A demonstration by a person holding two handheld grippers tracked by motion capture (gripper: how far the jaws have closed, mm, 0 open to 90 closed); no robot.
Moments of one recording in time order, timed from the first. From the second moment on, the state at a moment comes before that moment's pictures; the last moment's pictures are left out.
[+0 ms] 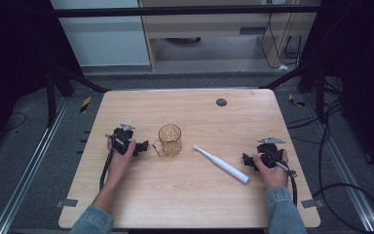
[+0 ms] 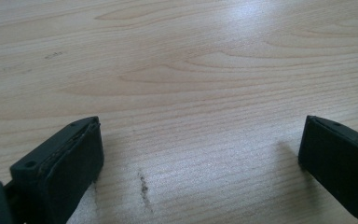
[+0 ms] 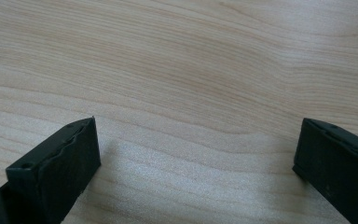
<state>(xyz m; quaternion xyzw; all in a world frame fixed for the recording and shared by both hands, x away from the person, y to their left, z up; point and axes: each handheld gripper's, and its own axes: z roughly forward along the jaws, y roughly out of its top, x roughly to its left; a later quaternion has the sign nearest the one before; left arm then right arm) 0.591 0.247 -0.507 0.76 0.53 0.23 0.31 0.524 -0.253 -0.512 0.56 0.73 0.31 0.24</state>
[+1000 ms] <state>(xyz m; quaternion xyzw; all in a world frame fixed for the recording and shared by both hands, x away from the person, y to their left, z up) 0.591 0.246 -0.507 0.76 0.53 0.23 0.31 0.474 -0.223 -0.448 0.47 0.80 0.29 0.21</state>
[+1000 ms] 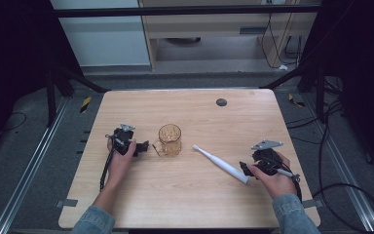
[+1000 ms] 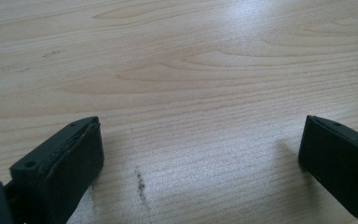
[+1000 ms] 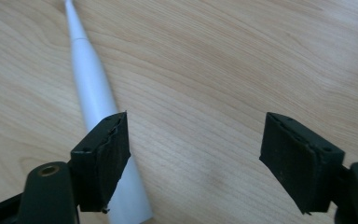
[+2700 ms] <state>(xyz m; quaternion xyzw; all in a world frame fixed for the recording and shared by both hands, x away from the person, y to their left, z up) 0.591 0.246 -0.507 0.76 0.53 0.23 0.31 0.535 -0.133 -0.450 0.39 0.90 0.19 0.10</state>
